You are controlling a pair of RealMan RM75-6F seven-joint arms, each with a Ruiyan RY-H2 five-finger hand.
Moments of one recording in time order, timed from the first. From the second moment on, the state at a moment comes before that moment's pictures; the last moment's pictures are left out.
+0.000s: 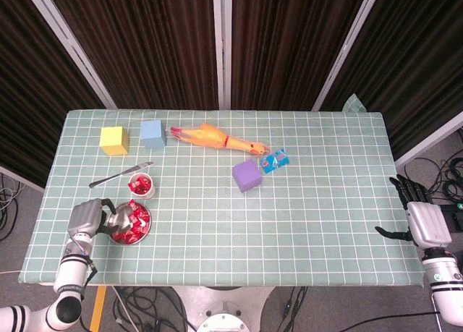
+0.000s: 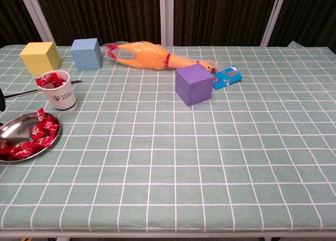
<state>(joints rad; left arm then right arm) -0.52 -1.34 -0.10 -1.83 0.58 1.22 0.45 0.23 -1.08 0.10 -1.55 -1.36 1.22 0.14</state>
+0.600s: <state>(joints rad) -0.54 -1.43 -0.12 -1.77 0.61 1.15 0.44 0.22 -1.08 0.10 -1.54 -1.36 1.22 0.15</state>
